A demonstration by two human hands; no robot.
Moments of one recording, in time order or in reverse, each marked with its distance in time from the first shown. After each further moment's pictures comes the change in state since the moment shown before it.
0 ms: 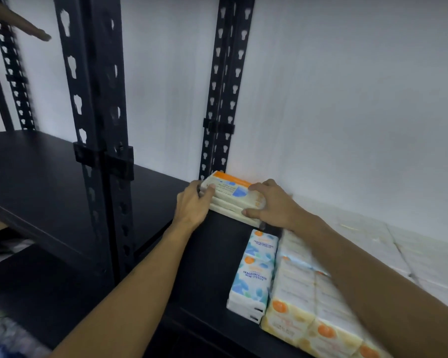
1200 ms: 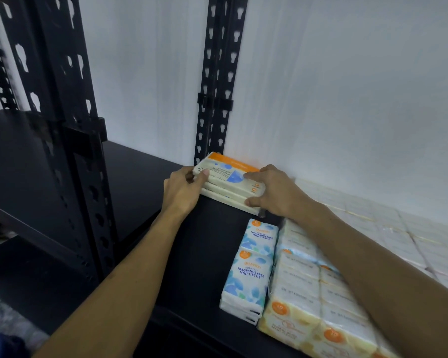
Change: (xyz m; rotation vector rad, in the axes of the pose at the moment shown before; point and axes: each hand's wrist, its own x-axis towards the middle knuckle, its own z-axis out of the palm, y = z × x) left_hand 0.010 -0.019 0.005 -0.061 0.080 0.037; right_hand 0.002 -0.001 0.007 -0.036 -0.008 0.027
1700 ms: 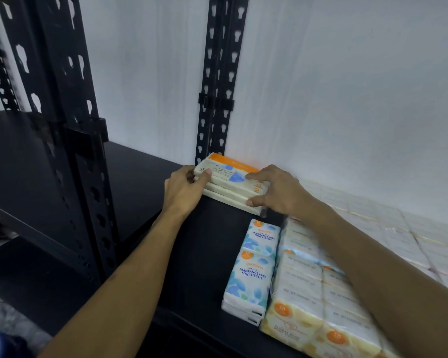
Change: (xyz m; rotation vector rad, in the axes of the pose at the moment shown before) left_hand 0.001 -0.001 0.001 -0.026 0.017 0.016; right_hand 0.005 0.007 0.001 0.099 0.034 0.036
